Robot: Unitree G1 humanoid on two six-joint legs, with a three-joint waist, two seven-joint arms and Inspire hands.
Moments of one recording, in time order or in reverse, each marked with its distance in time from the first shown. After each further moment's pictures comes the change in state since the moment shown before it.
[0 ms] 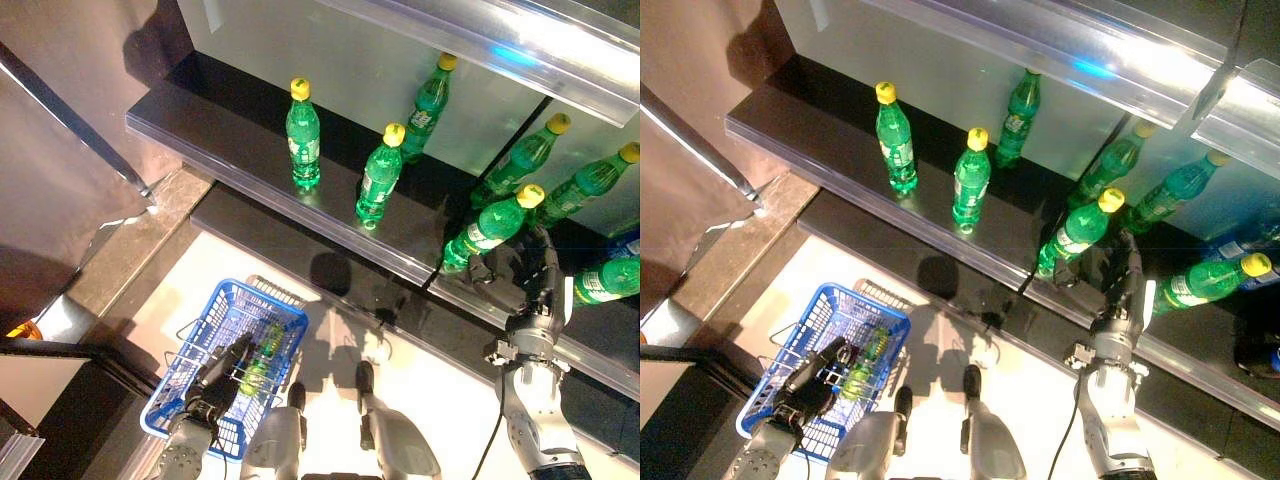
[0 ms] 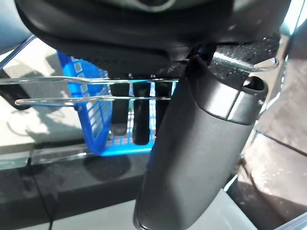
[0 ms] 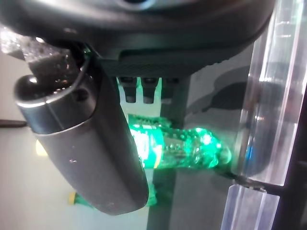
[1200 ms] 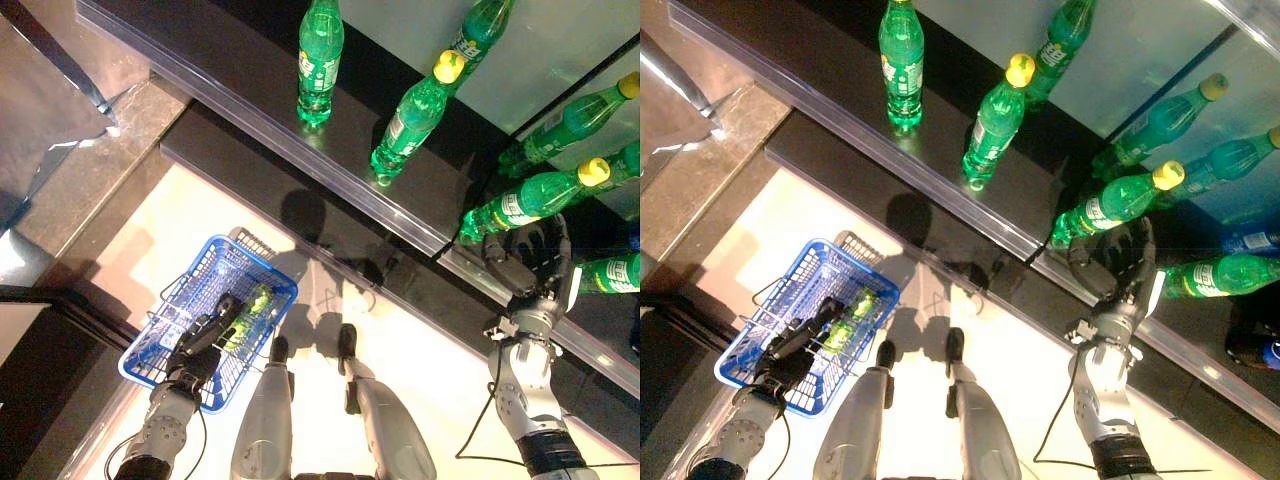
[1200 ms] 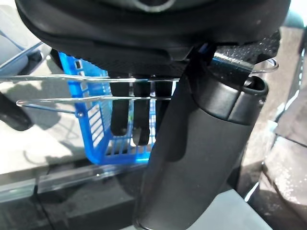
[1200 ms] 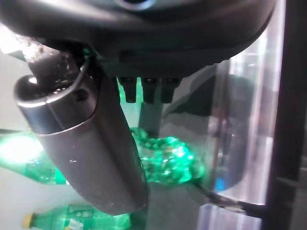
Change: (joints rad) left arm -0.114 0.123 -0.071 0.032 -0.010 -0.098 -0.031; right arm -0.194 0.003 0.027 0.156 0.106 -0.125 -0.068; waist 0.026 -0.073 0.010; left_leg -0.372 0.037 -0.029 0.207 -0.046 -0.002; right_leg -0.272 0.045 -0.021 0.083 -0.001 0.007
